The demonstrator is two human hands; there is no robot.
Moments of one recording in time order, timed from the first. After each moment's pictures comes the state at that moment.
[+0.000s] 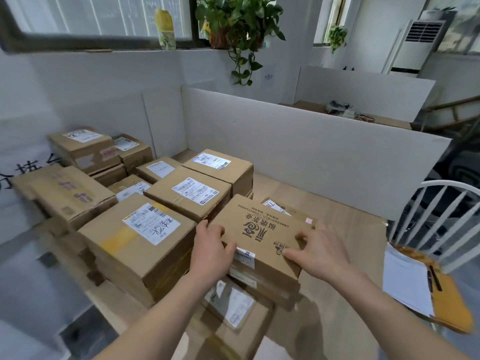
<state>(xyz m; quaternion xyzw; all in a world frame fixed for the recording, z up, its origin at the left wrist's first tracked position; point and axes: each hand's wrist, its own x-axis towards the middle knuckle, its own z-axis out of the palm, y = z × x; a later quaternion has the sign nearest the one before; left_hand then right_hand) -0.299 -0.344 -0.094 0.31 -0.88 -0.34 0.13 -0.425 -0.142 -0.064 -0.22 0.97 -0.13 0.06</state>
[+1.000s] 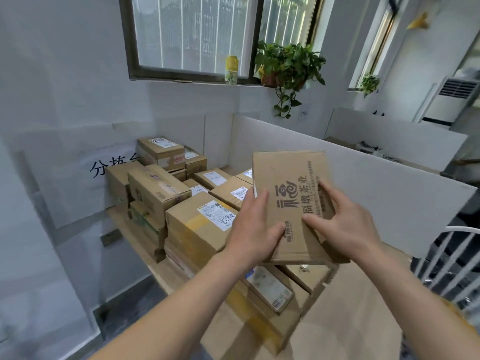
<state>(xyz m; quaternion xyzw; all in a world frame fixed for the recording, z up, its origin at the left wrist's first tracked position) -0.160 -0.329 0.033 0.15 -0.86 -0.35 0.33 -0.282 -0.180 0.070 -0.34 0.88 -0.32 -0.10</state>
